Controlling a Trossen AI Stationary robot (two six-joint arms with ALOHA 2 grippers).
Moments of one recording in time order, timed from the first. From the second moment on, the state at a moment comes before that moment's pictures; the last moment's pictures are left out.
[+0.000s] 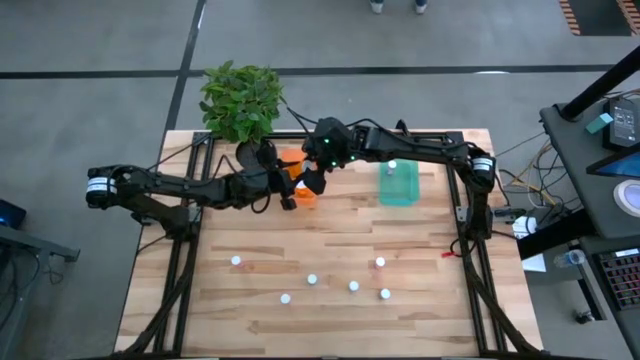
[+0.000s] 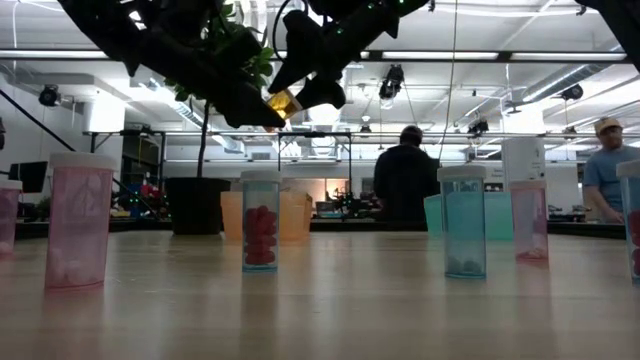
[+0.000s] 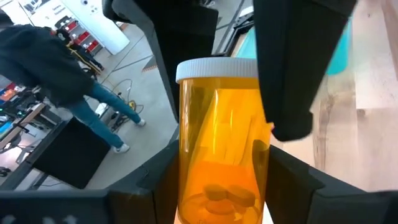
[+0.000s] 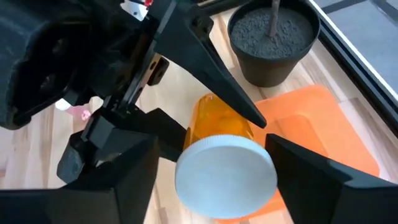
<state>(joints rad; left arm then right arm) 0.15 1.28 0.63 0.37 -0.48 0.42 -0.28 1.93 1.76 -0.52 -0.19 0.12</state>
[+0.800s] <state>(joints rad) 0.16 1.27 0.63 0.61 -0.40 0.32 -0.23 1.64 1.58 -0.38 -0.07 -0.23</state>
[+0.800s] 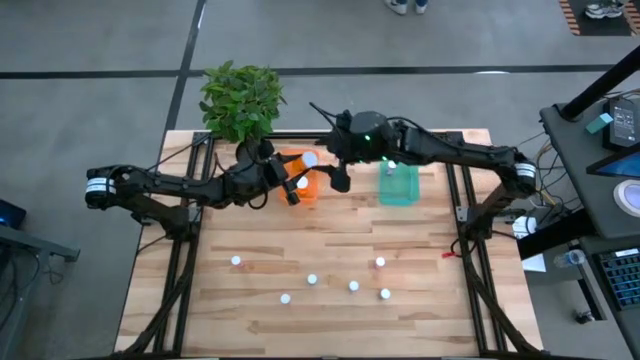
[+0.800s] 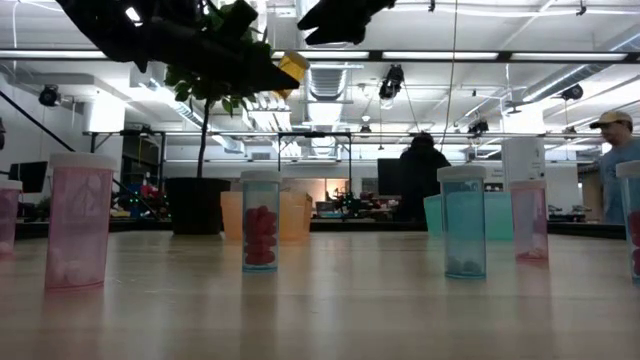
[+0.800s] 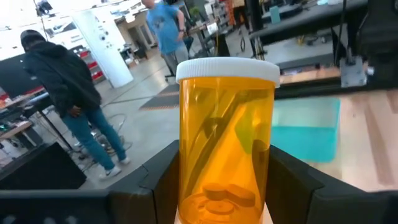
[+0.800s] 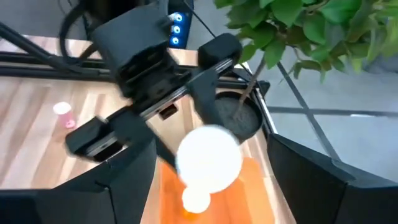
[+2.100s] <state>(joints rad) 0.16 1.28 0.63 0.68 -0.35 0.32 -0.23 1.66 1.29 0.15 0.00 -0.11</state>
